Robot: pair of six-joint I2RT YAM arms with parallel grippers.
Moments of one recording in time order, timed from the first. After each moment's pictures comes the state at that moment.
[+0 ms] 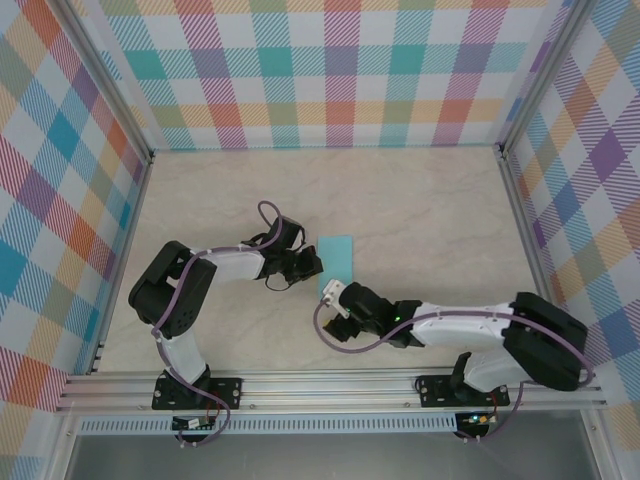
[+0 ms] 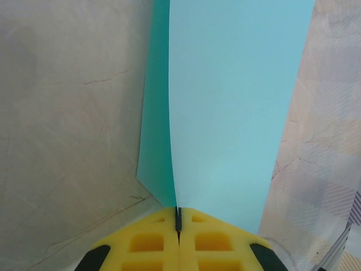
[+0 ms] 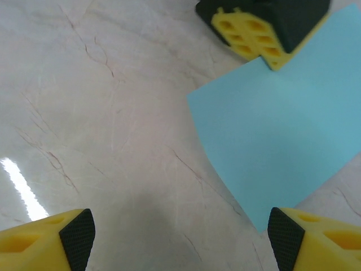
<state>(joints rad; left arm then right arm) -0.57 1.79 0.92 -0.07 0.41 -0.88 1.12 1.39 0.57 -0.03 0.23 -0.01</state>
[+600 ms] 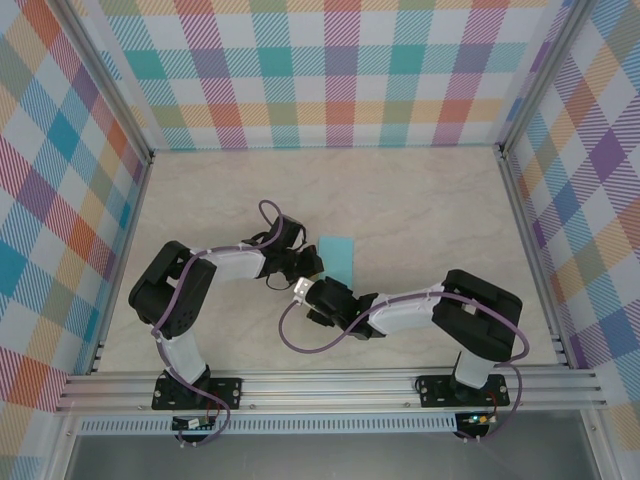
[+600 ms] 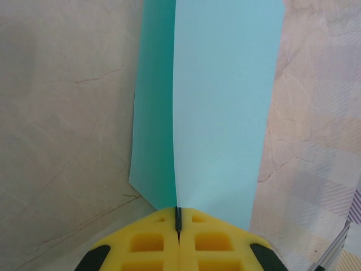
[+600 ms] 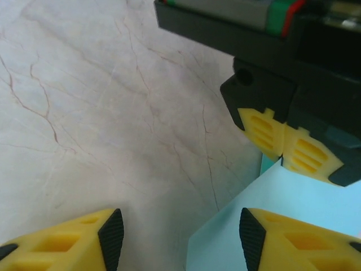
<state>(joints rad) -0.57 1.79 0.93 -0.09 0.41 -0.88 1.14 1.72 0.75 0.10 0.42 -0.21</state>
